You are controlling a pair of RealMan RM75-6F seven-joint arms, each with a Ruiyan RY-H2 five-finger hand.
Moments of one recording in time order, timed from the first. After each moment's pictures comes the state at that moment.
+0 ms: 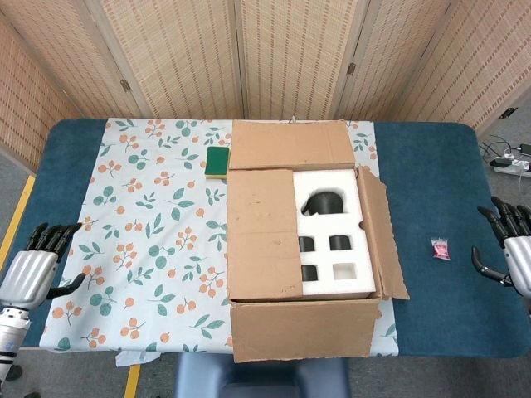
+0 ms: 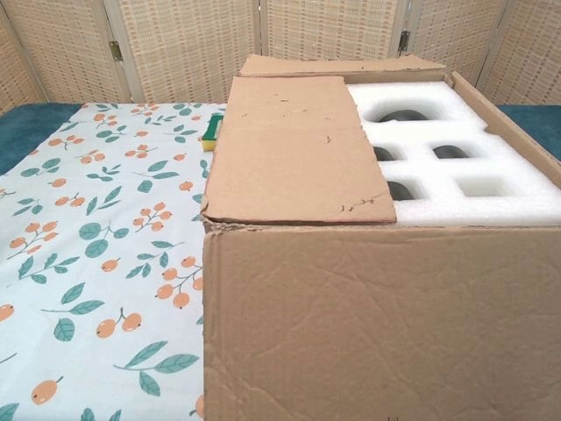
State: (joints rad) left arm -0.27 -0.98 -0.10 -1.73 1.48 1.28 0.08; right arm 0.21 -0.97 0.03 -1.49 -1.42 1.41 0.17
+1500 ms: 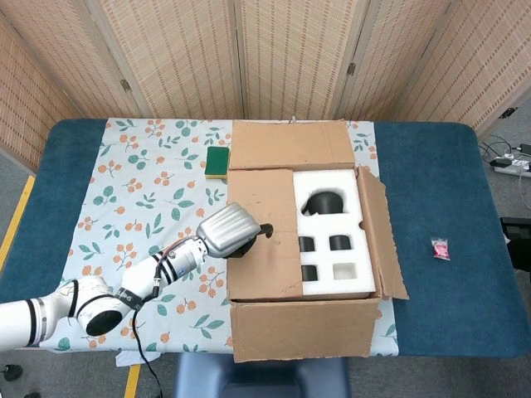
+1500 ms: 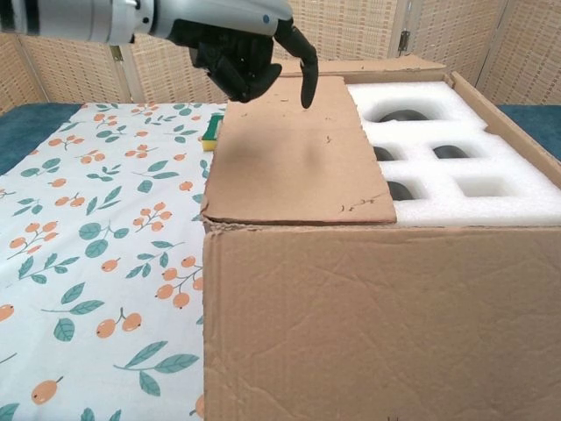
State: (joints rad) left arm -1.12 -1.17 -0.30 -1.77 1.18 0.56 0.28; right arm 0.04 -0.94 0.06 -1.31 -1.55 1.62 0.73
